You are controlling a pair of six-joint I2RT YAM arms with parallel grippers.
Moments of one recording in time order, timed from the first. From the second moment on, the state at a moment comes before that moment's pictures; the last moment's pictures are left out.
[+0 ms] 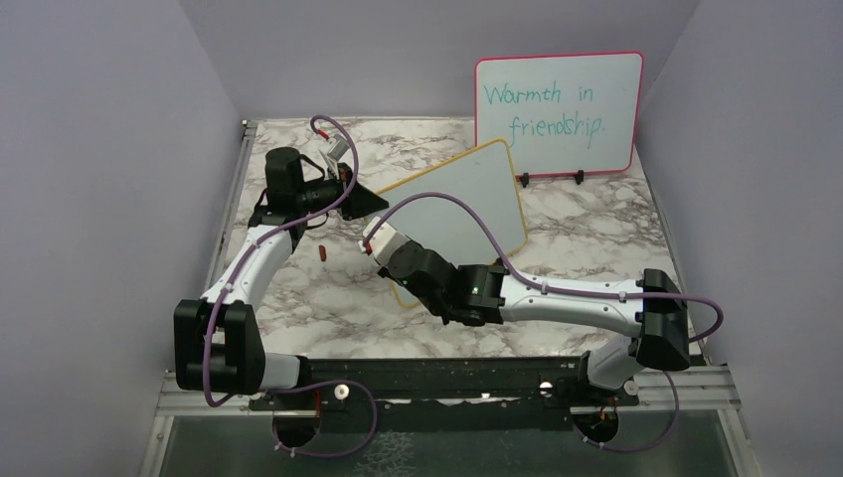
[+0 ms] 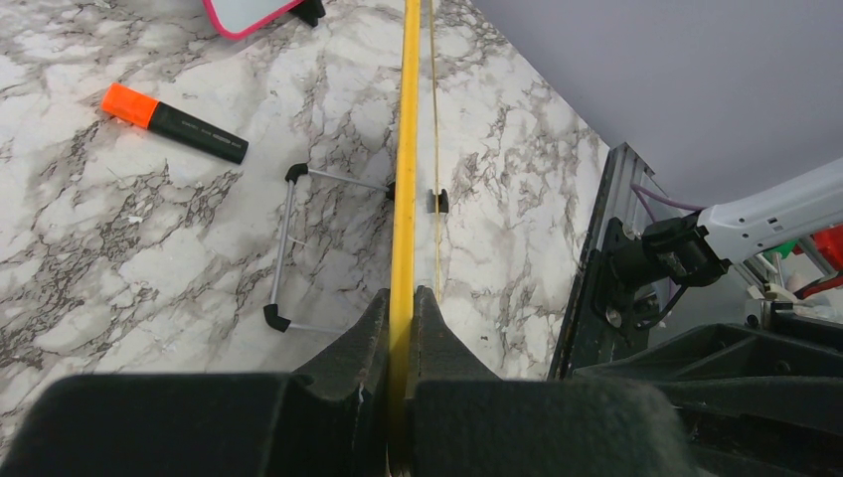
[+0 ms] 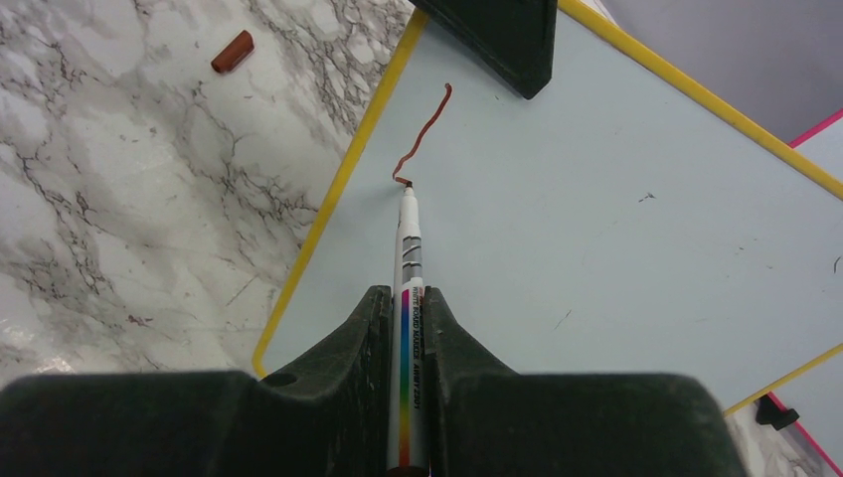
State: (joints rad) left arm -0.09 1.35 0.94 0.07 1.06 -0.25; right arm 1.30 1.57 1.27 -0.20 0.66 -0.16
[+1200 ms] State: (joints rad) left arm -0.09 1.35 0.94 0.07 1.06 -0.24; right arm 1.30 1.57 1.25 -0.20 0.75 -0.16
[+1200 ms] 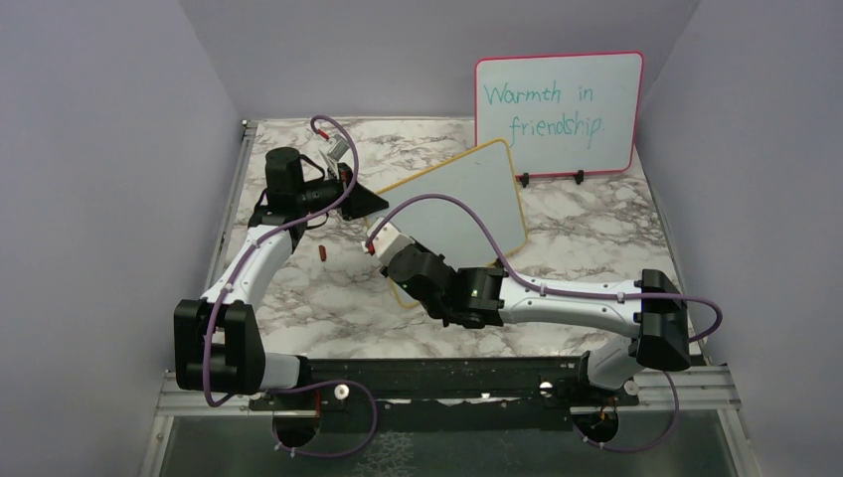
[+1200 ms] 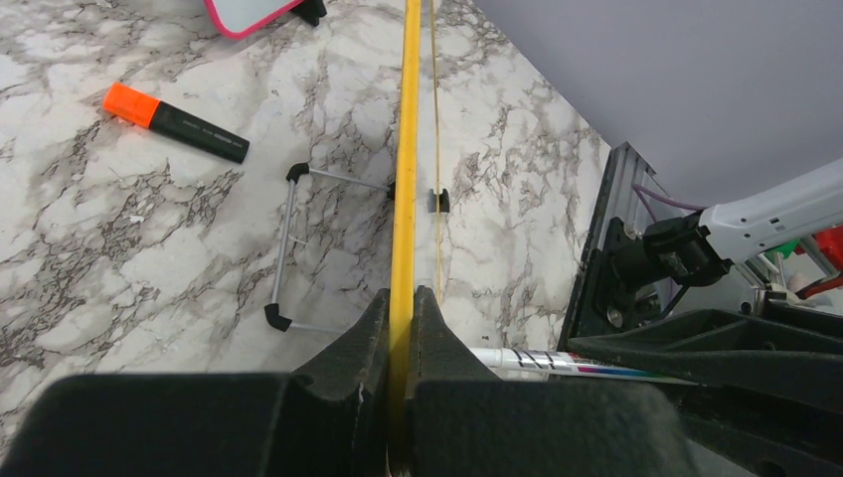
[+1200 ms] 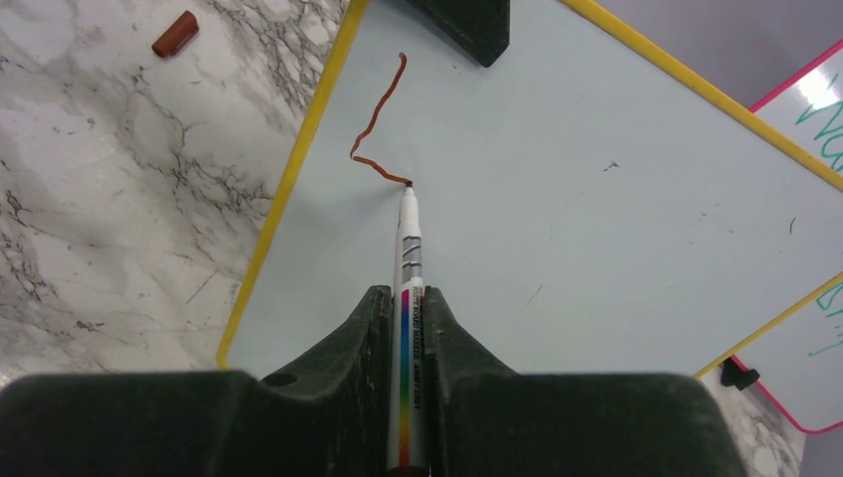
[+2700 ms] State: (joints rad) left arm -0.09 1.35 0.94 0.05 1.06 -0.23; right arm 1.24 1.48 1.16 -0.05 0.68 -0.15
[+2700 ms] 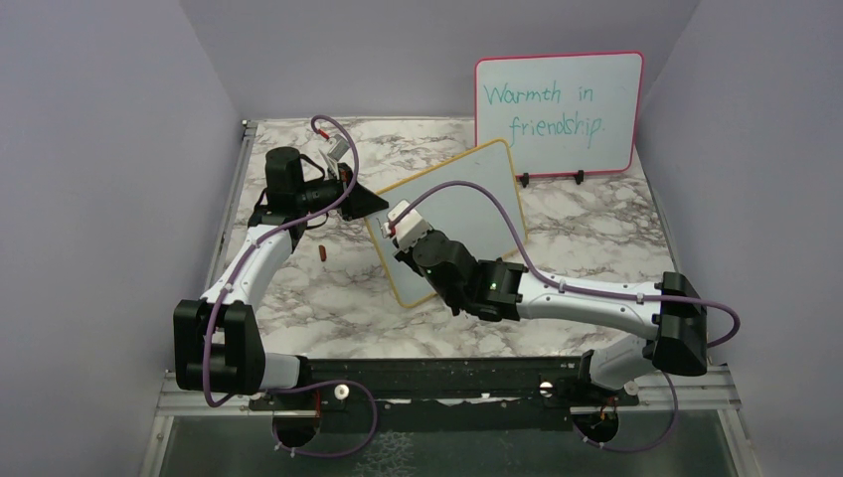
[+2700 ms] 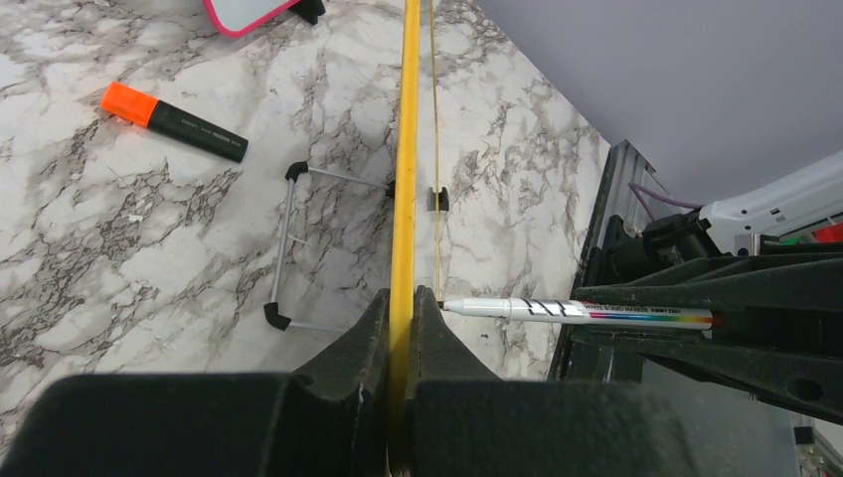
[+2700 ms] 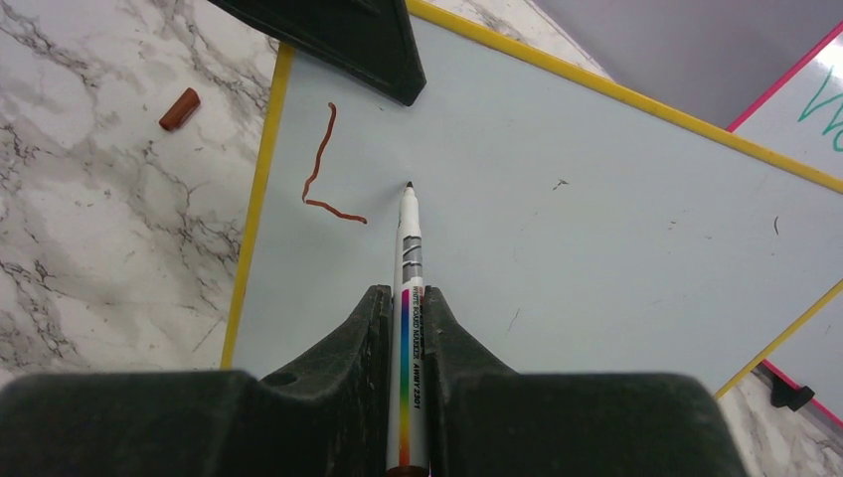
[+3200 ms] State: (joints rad) left arm -0.09 1.35 0.94 0.05 1.06 -0.23; right arm 1.24 1.48 1.16 -0.05 0.66 -0.14
